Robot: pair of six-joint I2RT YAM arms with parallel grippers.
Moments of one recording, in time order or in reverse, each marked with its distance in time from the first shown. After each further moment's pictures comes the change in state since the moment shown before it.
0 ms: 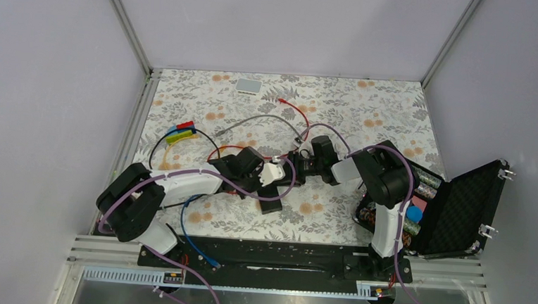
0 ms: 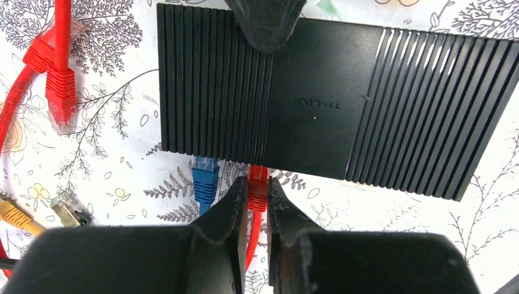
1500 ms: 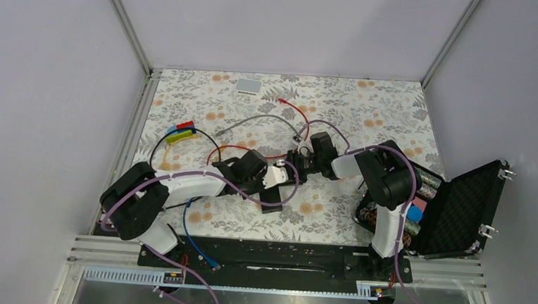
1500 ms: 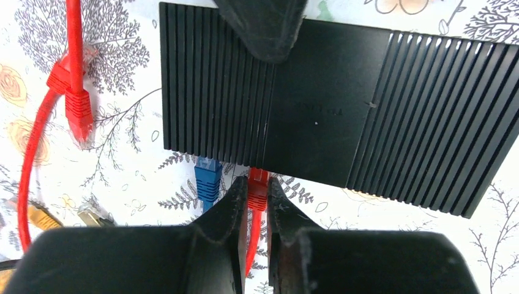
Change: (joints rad) left arm -0.063 0.025 -0.006 0.055 -0.084 0.063; right arm -0.003 -0.026 0.065 -0.205 -0.010 -0.139
